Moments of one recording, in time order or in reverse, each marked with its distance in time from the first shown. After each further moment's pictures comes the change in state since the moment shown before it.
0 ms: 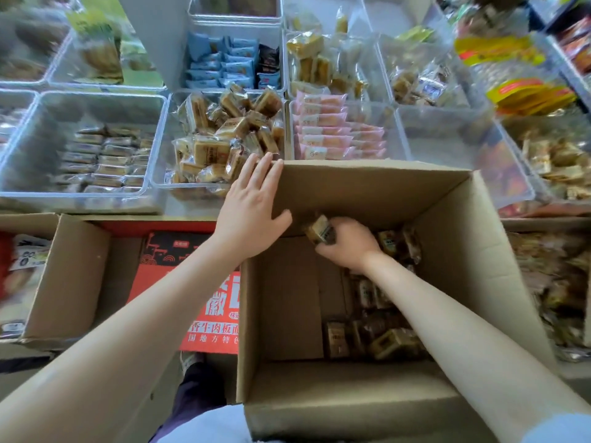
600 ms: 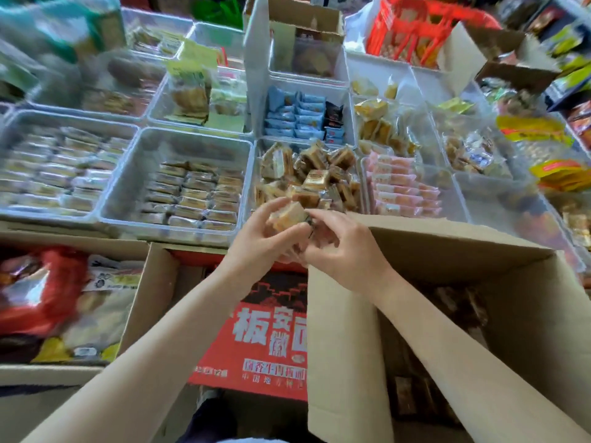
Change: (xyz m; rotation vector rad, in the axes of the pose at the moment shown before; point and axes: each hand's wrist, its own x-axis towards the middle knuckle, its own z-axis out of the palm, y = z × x) left_hand -0.045 -0.143 -0.110 -1.234 -0.010 -0.344; right_hand -0.014 -0.255 -0.057 0.388 0.224 -0.387
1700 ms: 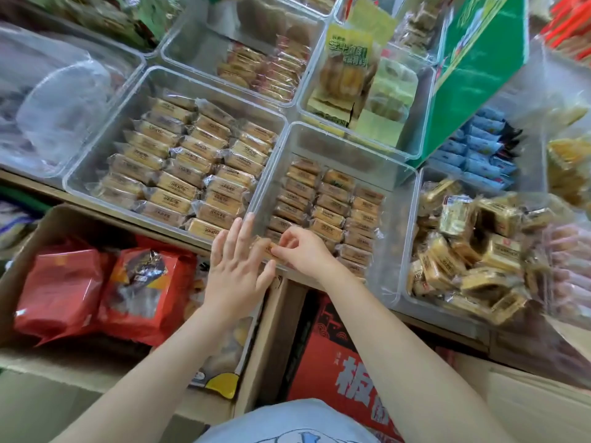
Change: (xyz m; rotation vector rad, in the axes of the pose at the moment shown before) left_hand 0.092 -0.183 -0.331 1.304 0.413 0.186; right_hand 0.271 -0.075 0.334 0.047 -0.546 0.456
